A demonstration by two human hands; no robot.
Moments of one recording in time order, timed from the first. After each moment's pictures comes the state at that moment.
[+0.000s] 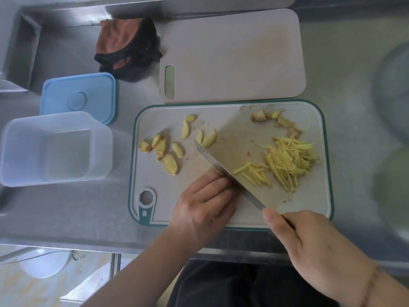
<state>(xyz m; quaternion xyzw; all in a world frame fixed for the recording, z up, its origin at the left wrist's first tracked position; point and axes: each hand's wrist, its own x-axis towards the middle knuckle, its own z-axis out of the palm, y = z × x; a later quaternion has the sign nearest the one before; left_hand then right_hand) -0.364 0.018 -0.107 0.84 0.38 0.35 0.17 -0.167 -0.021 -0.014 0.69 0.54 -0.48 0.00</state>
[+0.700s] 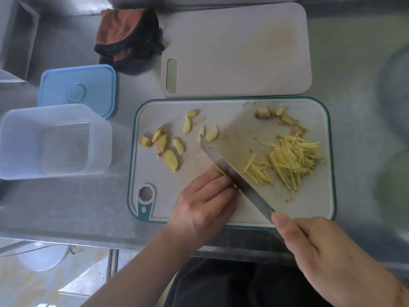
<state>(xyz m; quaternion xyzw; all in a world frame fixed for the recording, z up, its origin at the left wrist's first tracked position) -0.367 0.015 -0.111 0.85 0.38 0.33 0.16 -0.158 -0.030 -0.013 0.68 0.56 -0.47 -0.03</state>
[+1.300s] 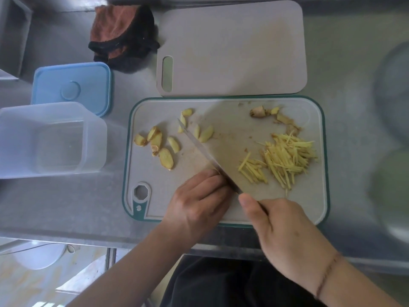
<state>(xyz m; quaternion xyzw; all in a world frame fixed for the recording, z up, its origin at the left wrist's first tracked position) -0.367 0.018 -0.110 0.85 0.38 0.33 0.17 -0.189 -0.008 -0.023 0.68 0.56 -0.46 -0.05</state>
